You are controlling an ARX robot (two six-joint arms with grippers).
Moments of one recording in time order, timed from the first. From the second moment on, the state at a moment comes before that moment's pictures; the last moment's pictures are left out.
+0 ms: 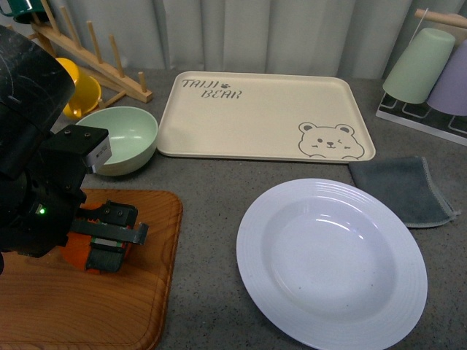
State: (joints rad) left arm -0.30 1.86 0.76 -0.05 -0.10 -0.09; right arm 0.00 0.00 0.01 0.00 0.00 0.00
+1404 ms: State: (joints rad) left arm -0.74 2.00 1.09 -0.17 0.04 -0.46; right arm 0.00 0.00 0.01 0.00 0.00 0.00
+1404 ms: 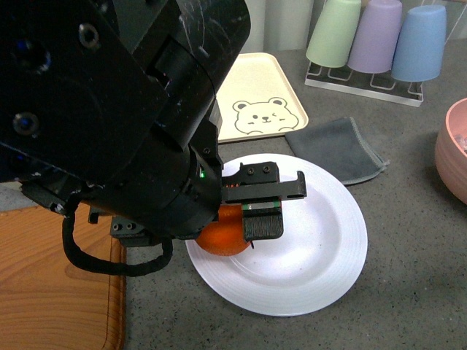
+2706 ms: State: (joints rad) left arm -0.53 1.72 0.88 0.02 -0.12 -0.51; right arm 0.00 0.00 0.01 0.00 0.00 0.00
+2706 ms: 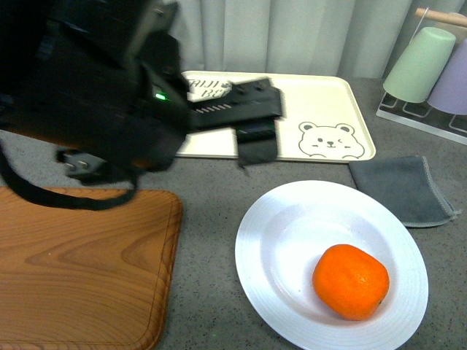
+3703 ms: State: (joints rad) left arm -0.15 1.08 0.08 0.98 -0.14 -0.01; right arm 0.00 0.00 0.01 0.00 0.00 0.00
